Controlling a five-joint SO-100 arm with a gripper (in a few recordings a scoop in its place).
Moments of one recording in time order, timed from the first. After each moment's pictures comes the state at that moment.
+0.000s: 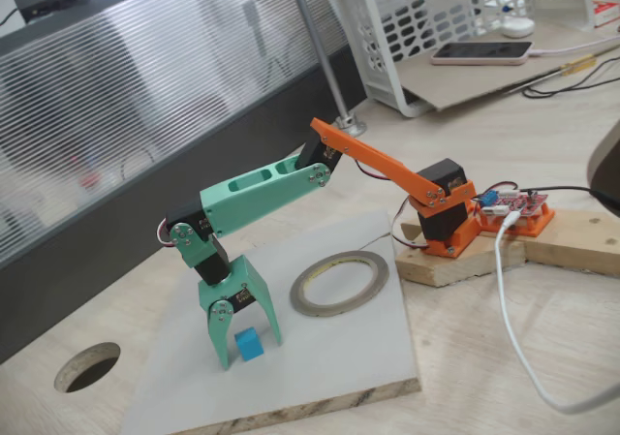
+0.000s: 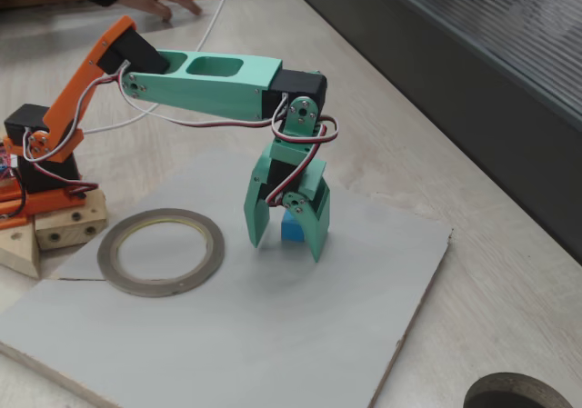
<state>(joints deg) -19.4 48.3 50.5 102.0 99.9</state>
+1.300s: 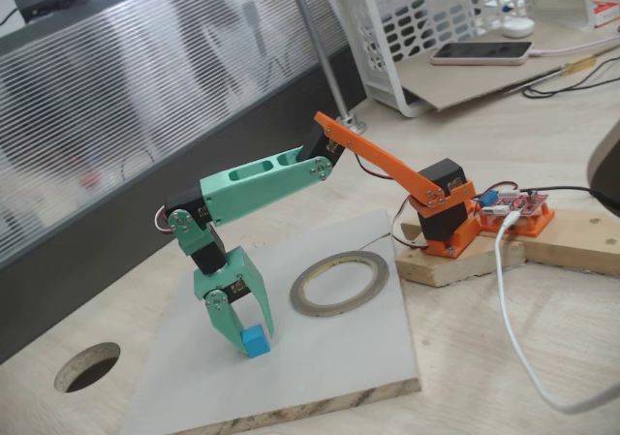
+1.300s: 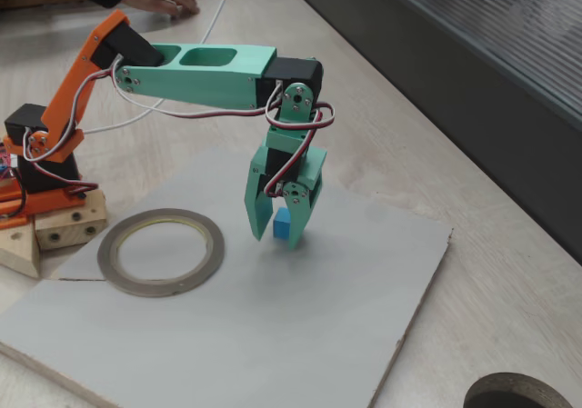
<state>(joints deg) -19.2 51.2 50.5 102.0 100.3</state>
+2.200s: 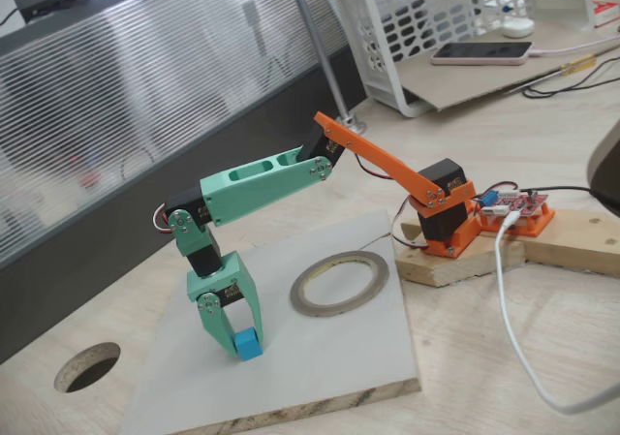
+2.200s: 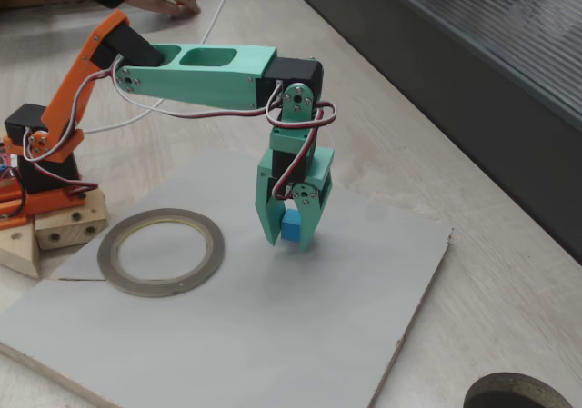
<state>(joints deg) -19.2 51.2 50.5 96.4 100.1</state>
